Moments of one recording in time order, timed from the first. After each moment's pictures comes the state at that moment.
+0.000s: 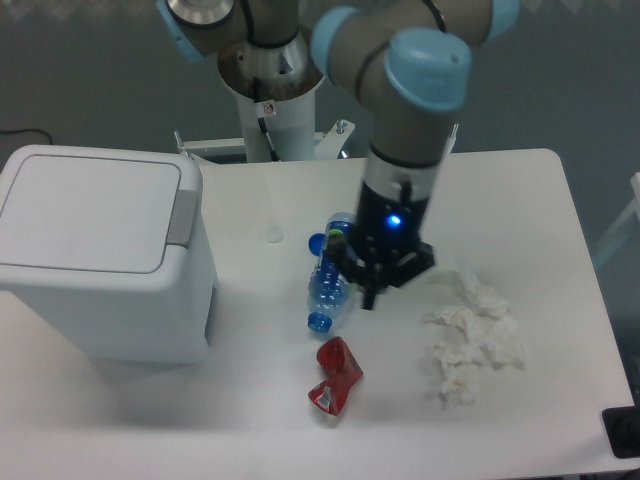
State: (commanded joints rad) arm 2.49 -1.74 -1.52 -1.12 1.13 0.40
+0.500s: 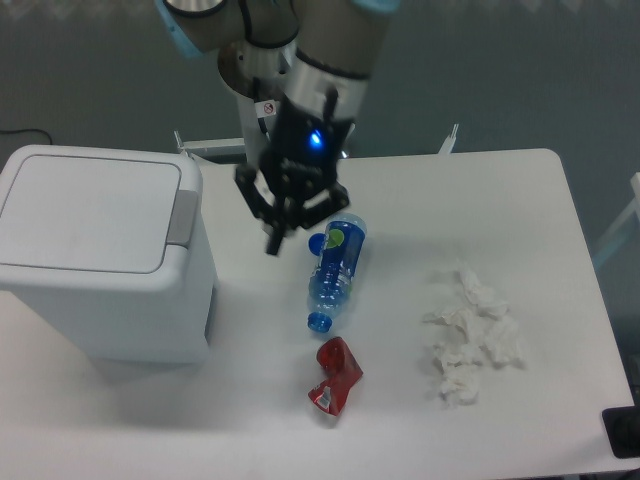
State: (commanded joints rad) arm 2.46 -1.55 -1.62 -1.19 0.98 0.35
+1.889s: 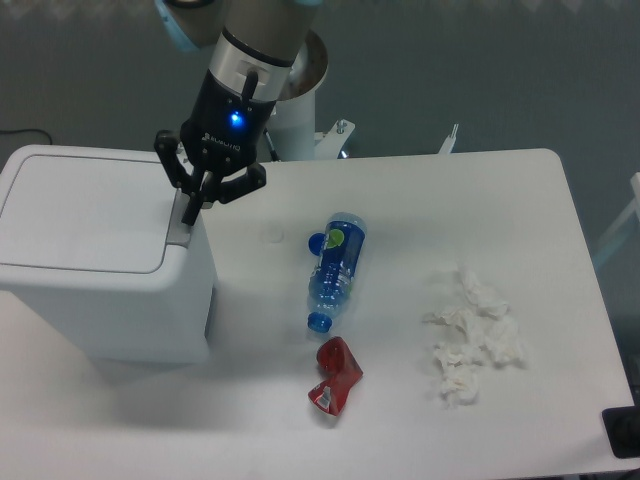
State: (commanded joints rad) arm 2.39 -1.56 -1.69 -1.18 0.99 0.33
